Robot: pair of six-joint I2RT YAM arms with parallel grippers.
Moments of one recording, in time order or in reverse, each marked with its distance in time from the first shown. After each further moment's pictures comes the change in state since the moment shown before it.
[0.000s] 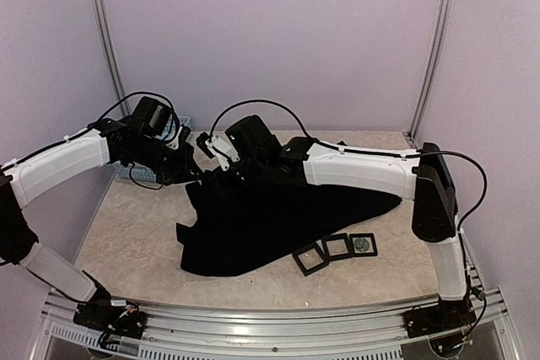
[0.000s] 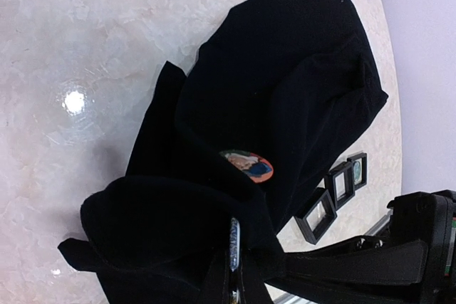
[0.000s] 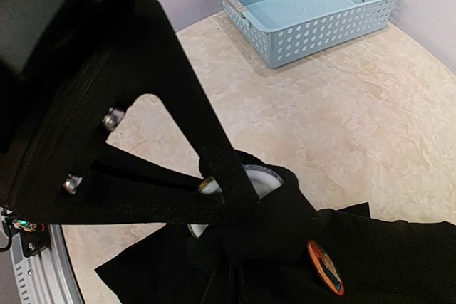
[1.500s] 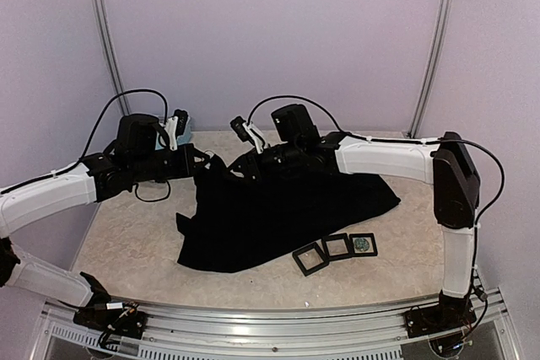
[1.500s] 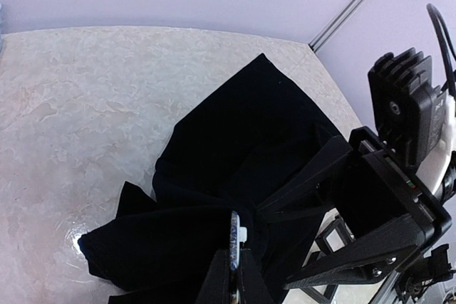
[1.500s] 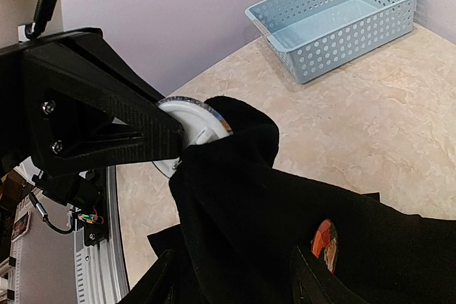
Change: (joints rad) left arm -0.111 -0.217 -0.312 0.566 -0.212 0.122; right arm -0.183 -0.138 -0.261 0.248 -0.413 0.101
